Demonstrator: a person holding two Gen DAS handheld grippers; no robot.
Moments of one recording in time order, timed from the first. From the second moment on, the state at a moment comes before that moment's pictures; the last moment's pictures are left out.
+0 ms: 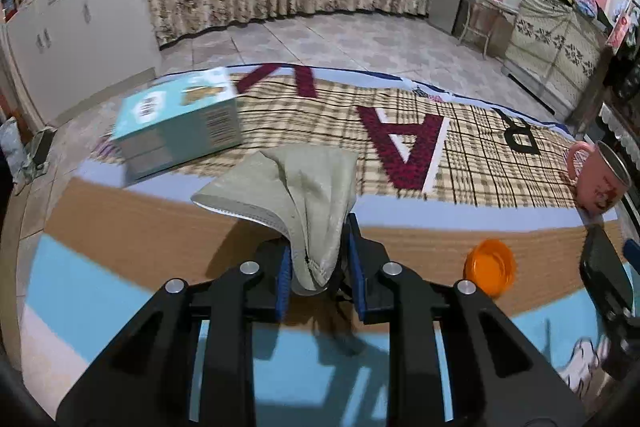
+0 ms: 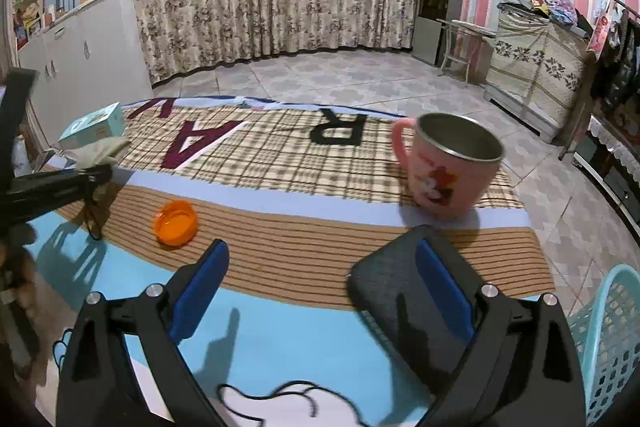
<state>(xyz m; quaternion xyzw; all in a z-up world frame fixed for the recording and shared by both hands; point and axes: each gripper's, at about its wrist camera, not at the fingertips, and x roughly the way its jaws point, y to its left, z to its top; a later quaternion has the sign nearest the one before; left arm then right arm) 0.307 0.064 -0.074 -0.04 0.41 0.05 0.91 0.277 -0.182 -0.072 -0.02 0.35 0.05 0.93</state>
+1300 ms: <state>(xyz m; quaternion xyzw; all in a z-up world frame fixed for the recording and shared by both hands) 0.244 0.100 -0.027 -0.04 0.36 0.06 0.93 0.270 -0.125 -0.055 -0.09 0.36 0.11 0.92</state>
